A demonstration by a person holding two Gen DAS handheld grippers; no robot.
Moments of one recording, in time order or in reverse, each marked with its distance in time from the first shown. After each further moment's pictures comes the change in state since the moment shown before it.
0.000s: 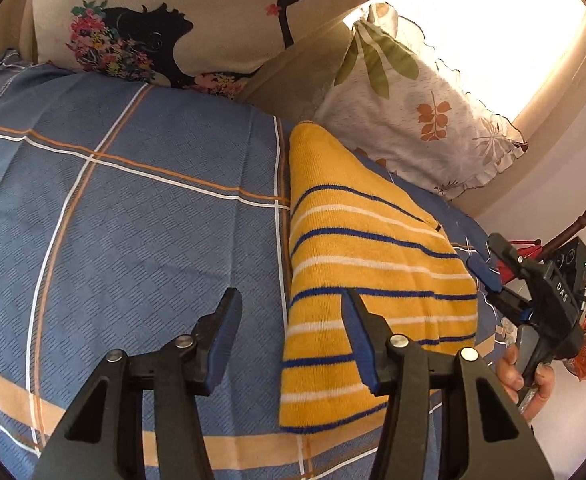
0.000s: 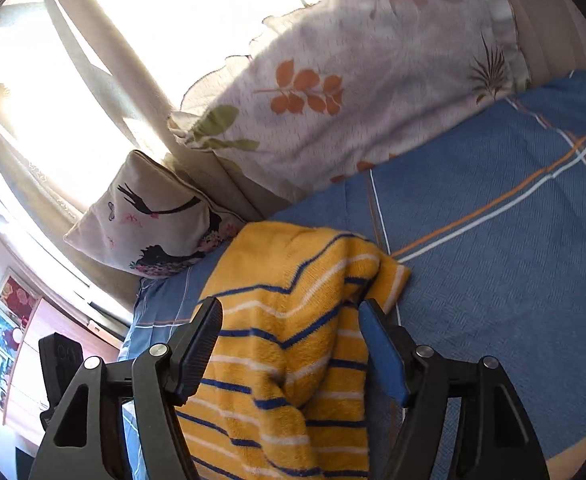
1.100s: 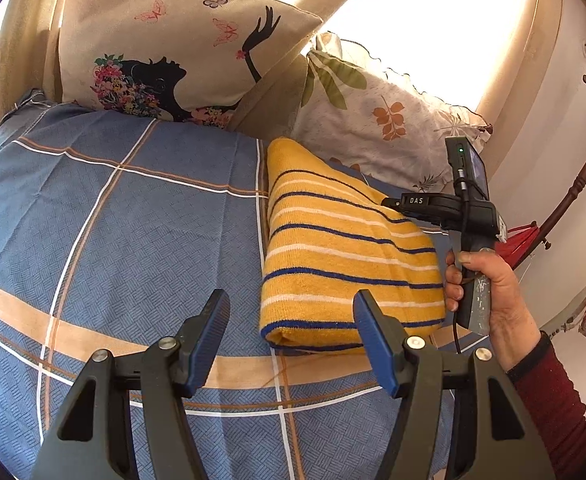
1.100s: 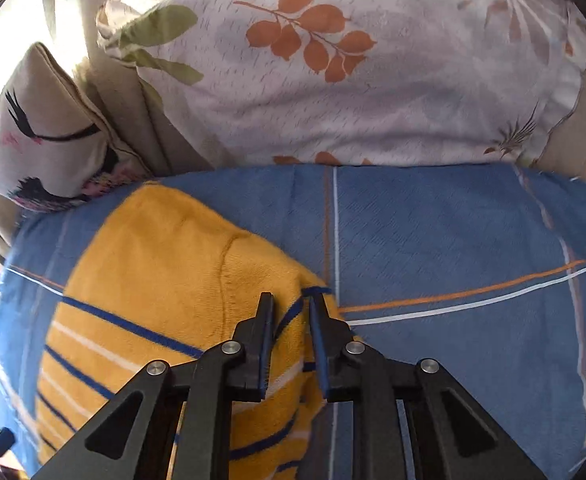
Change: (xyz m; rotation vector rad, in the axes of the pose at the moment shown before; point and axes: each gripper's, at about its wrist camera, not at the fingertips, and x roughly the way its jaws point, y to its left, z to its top) left arm -0.052 -0.023 -0.068 0.105 -0.162 0.050; right arm 0.110 0.015 0.026 -0.292 0.205 -0.456
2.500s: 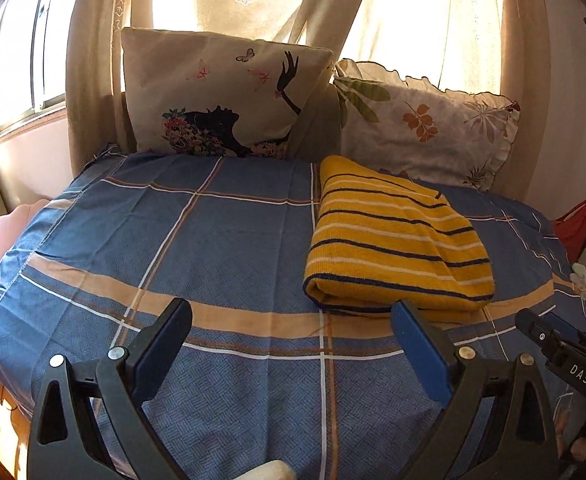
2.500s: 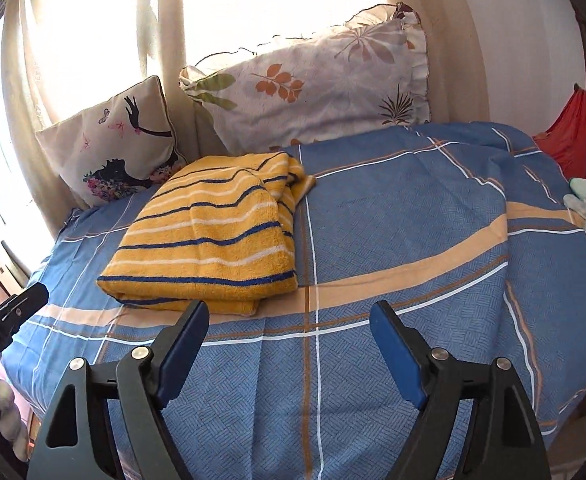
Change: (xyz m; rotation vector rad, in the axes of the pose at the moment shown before) left arm -0.036 -0.038 -0.062 0.108 -0.137 0.317; right arm -0.168 0.002 -0.227 0.120 -0.273 0.011
